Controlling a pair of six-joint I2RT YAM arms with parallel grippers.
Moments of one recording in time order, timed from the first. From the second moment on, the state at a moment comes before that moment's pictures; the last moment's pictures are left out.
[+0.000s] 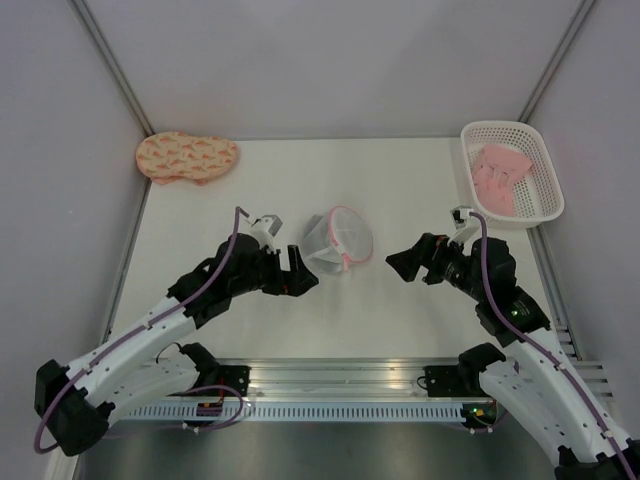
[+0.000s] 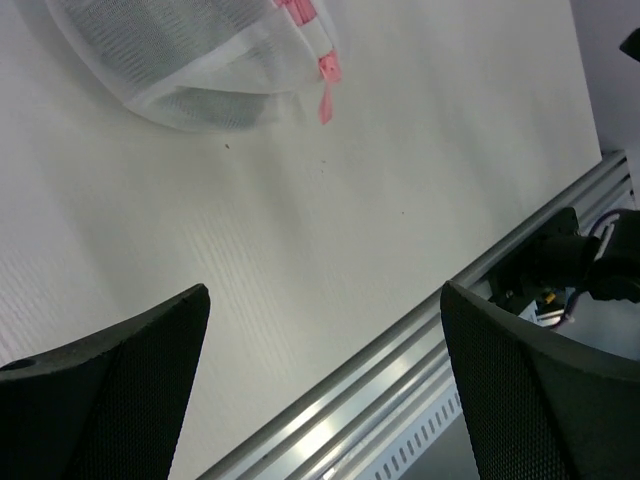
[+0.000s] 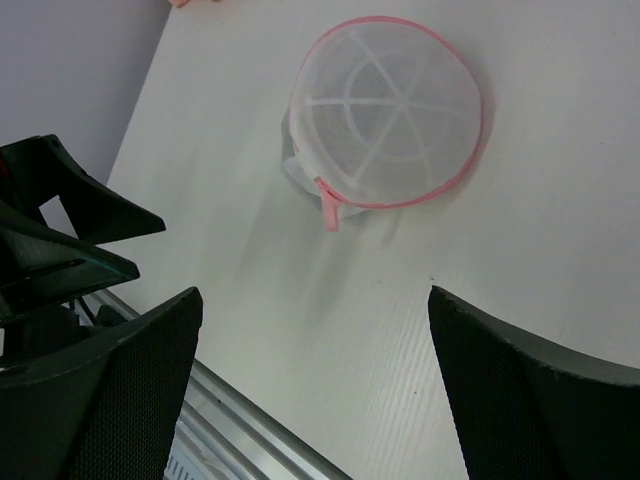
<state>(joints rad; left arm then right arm) -0.73 0.85 0.69 -0.39 0.12 -0.61 0.38 0.61 0.62 -0.33 -0.29 0.57</state>
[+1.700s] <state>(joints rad) -0.73 1.65 1.06 -0.21 -0.04 -0.87 0.47 0.77 0.61 -0.40 -0.25 0.46</state>
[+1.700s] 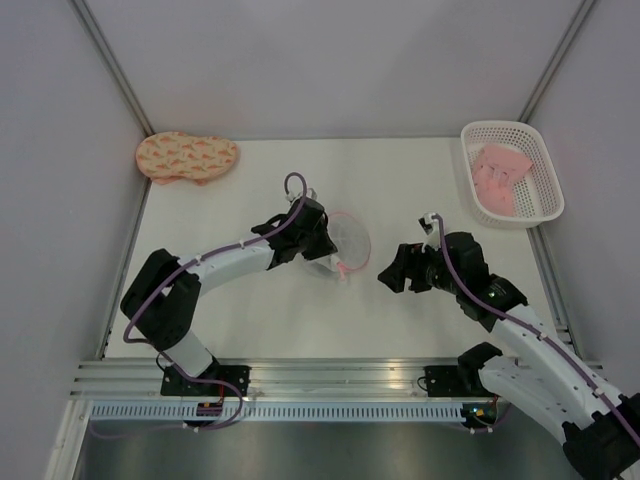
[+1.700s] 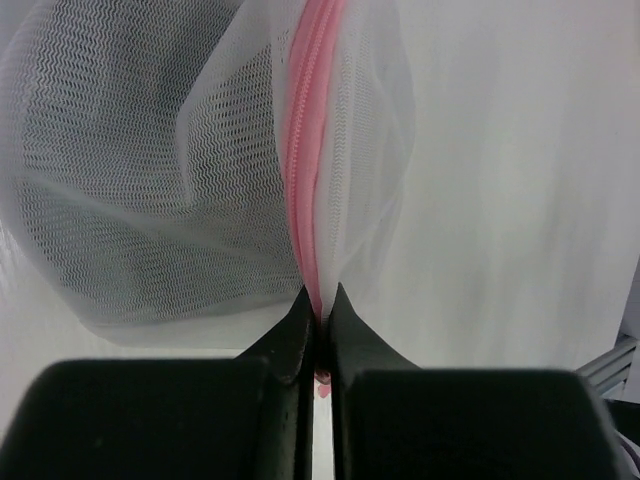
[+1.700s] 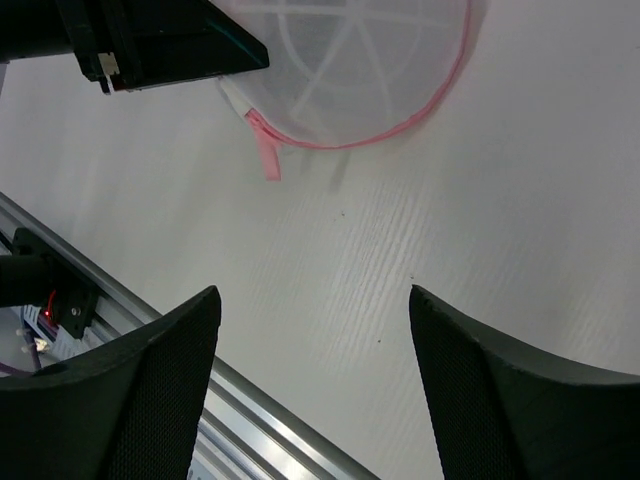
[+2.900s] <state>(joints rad) -0.68 1.42 0.63 0.33 0.17 -1.28 0.60 1.16 0.52 0.13 -0.49 0.65</state>
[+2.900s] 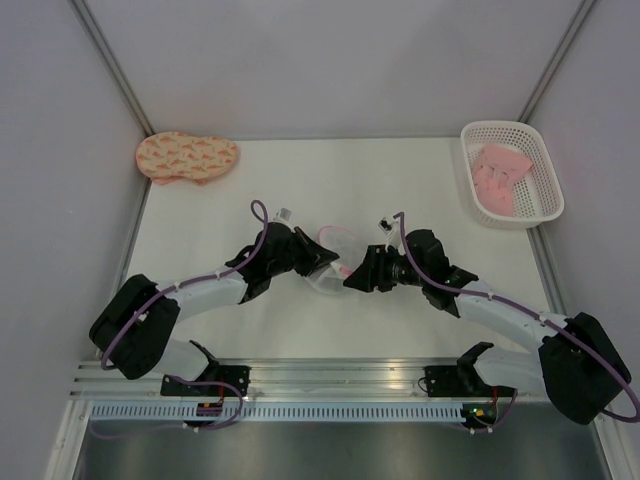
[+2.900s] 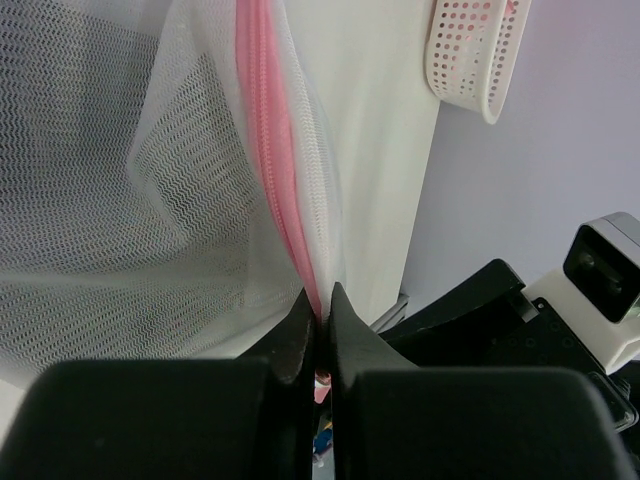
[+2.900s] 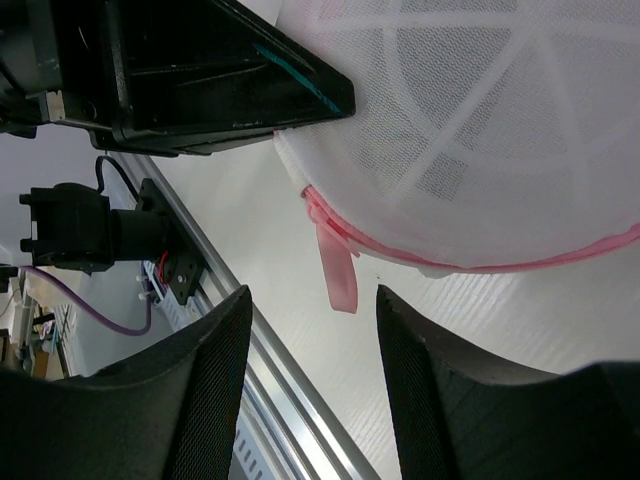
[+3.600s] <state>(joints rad) -0.68 1.41 0.63 0.29 0.20 -1.28 0.60 1.27 0.56 0.19 -0.49 0.63</state>
